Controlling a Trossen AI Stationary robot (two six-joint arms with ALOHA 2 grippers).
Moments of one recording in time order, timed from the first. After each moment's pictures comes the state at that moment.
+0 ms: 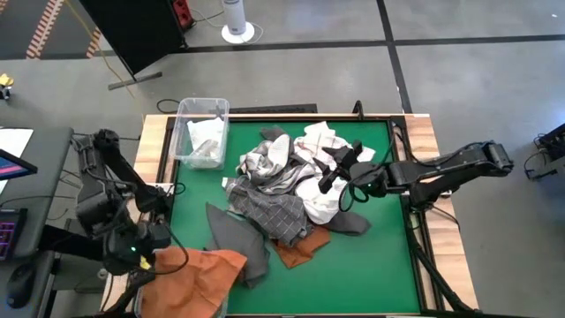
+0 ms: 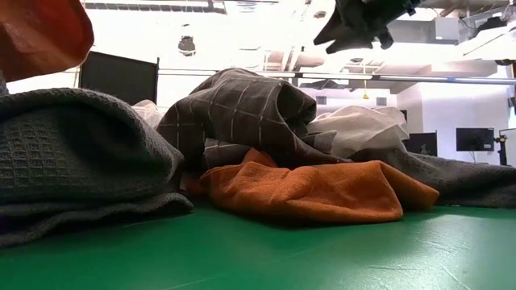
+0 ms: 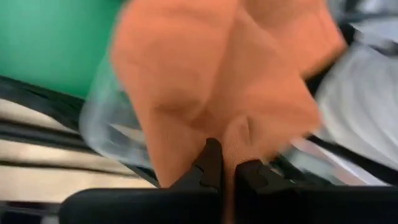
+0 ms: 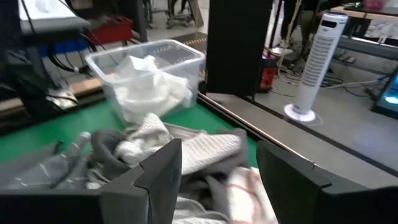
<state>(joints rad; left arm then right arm) -1.06 1.18 1.40 -1.29 0.03 -1.54 0.15 1.19 0.84 0.00 0.84 0.26</state>
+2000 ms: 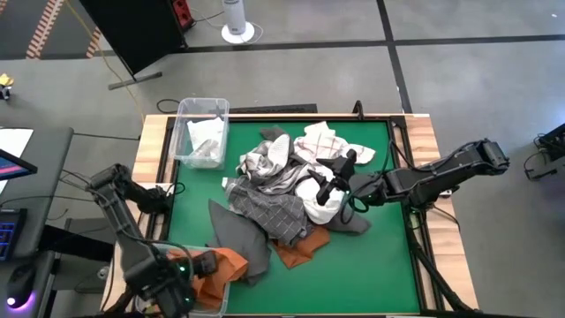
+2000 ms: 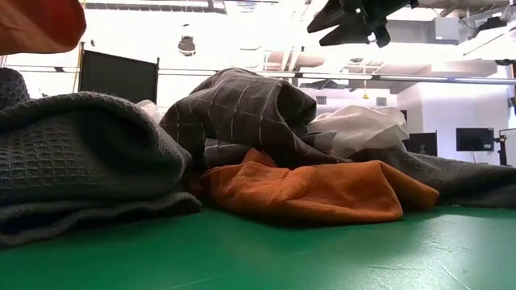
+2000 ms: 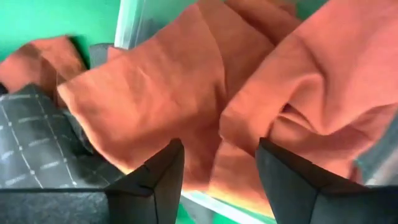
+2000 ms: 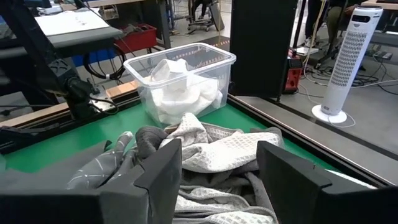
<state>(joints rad) -0.96 1.67 1.63 -1.40 -0.27 0.34 0.23 1.23 0.84 0.06 0.84 0.32</state>
